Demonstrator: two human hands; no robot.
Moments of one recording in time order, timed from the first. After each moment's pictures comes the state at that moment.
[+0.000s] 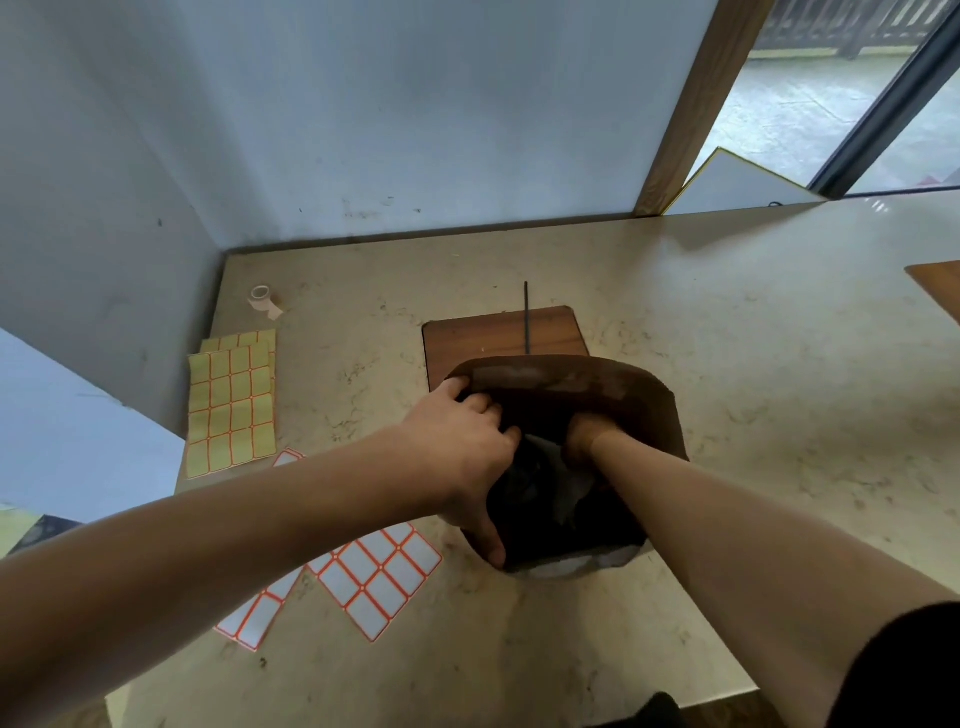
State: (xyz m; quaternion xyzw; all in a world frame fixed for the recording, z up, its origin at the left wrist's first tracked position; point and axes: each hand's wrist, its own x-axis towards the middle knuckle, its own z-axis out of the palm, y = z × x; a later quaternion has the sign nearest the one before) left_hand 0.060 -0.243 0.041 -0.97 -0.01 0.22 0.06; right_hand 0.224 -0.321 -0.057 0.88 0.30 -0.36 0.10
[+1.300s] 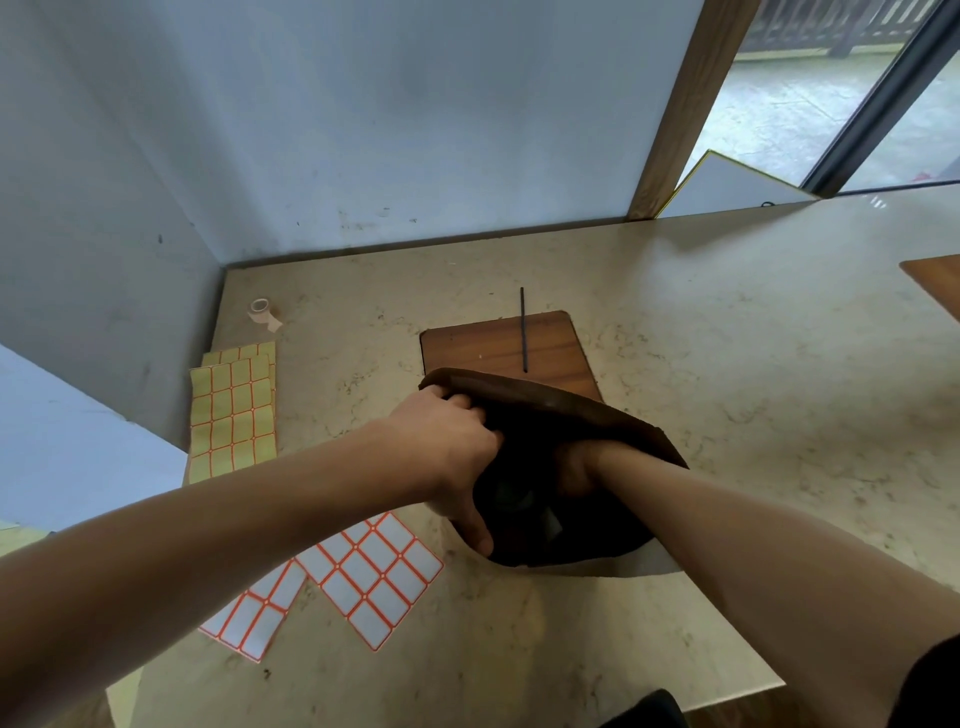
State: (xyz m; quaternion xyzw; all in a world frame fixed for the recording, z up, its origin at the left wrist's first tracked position) left_hand 0.063 -0.235 0.047 -0.96 -0.03 0.27 0.04; right_hand 0.207 -0.338 -0.040 0.78 0.43 -0.43 0.17
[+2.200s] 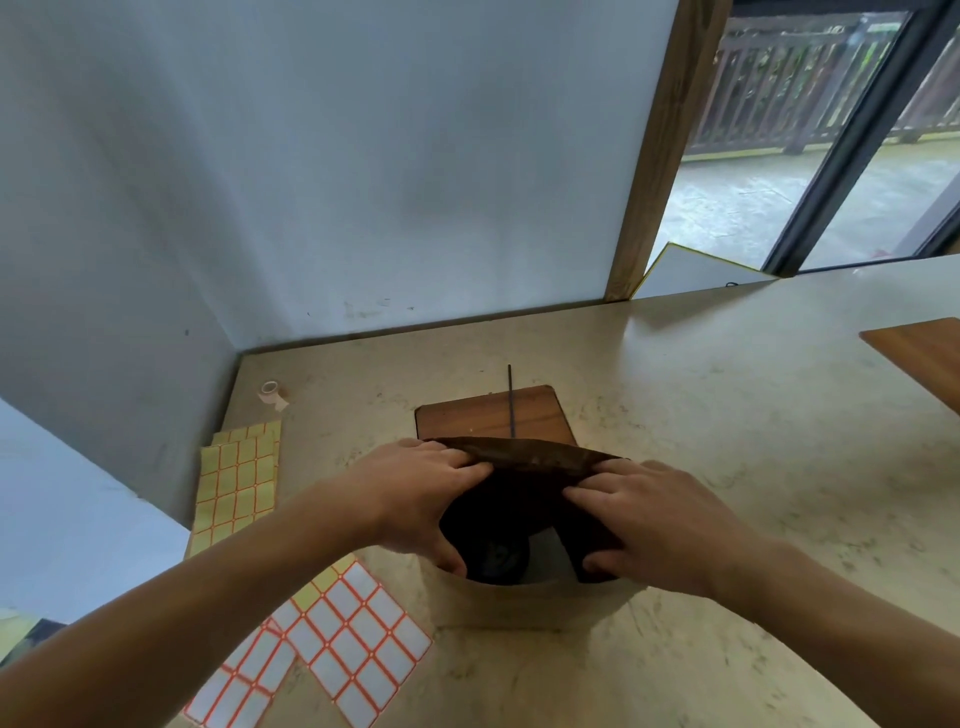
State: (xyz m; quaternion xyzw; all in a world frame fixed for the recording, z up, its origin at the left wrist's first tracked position) left_hand 0.056 -0.225 0.072 -0.98 -0.04 0.17 0.01; right_hand 0.216 -0.434 0.064 0.75 0.66 -0.04 0.05
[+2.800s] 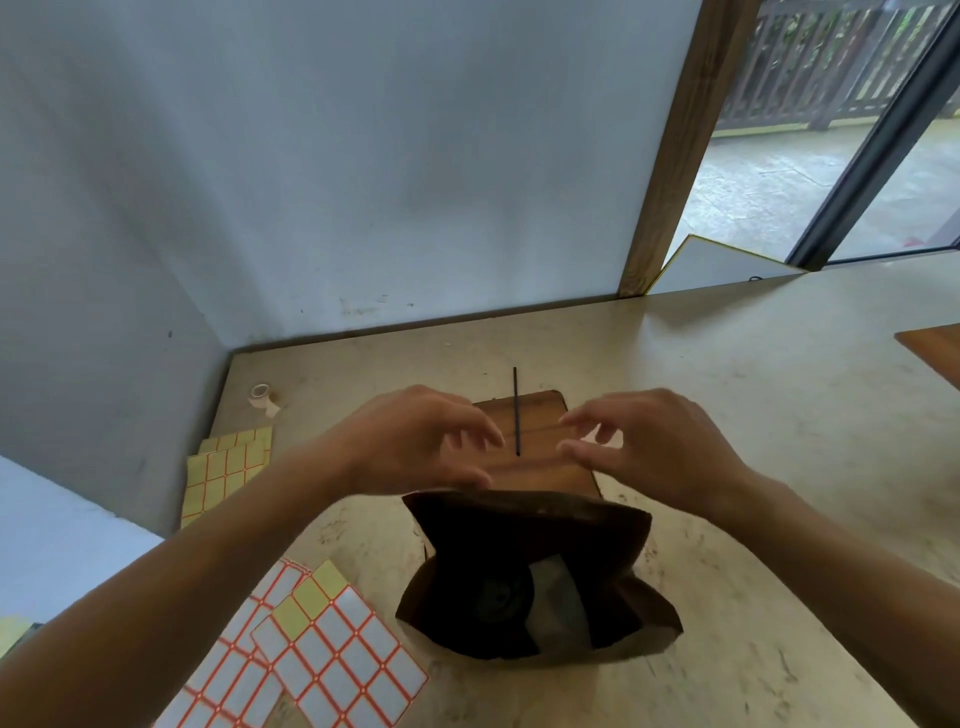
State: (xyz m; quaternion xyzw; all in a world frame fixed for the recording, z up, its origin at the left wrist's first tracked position) left_hand 0.100 -0.172 0.098 -0.98 -0.03 0.02 -0.21; right_hand 0.278 -0.366 0.082 0.79 0.58 -0.04 -0.19
